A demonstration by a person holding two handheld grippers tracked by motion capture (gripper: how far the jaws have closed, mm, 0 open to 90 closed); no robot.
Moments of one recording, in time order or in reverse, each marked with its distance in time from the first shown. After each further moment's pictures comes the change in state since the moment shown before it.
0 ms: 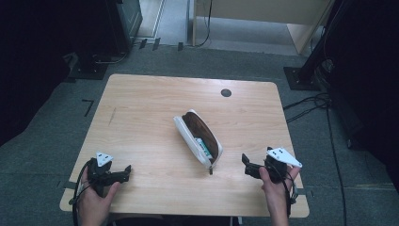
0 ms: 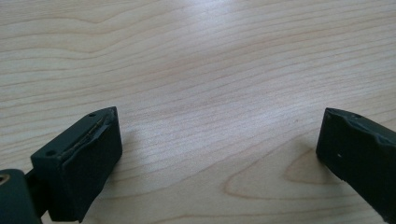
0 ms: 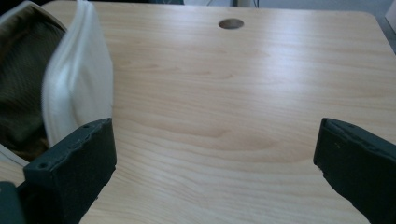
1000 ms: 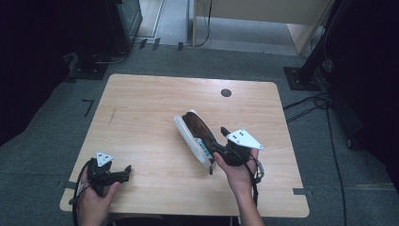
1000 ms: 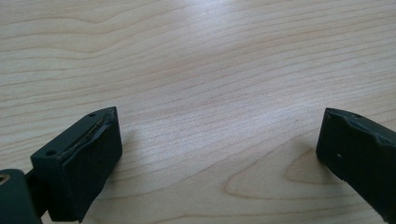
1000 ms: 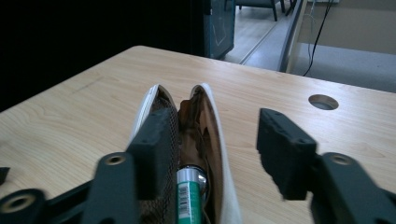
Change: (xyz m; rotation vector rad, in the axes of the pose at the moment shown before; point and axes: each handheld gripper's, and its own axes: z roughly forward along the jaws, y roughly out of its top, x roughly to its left) left arm 0.000 0.000 0.000 0.000 0.000 0.000; right arm 0.099 0.061 0.033 -0.127 0.179 -0.103
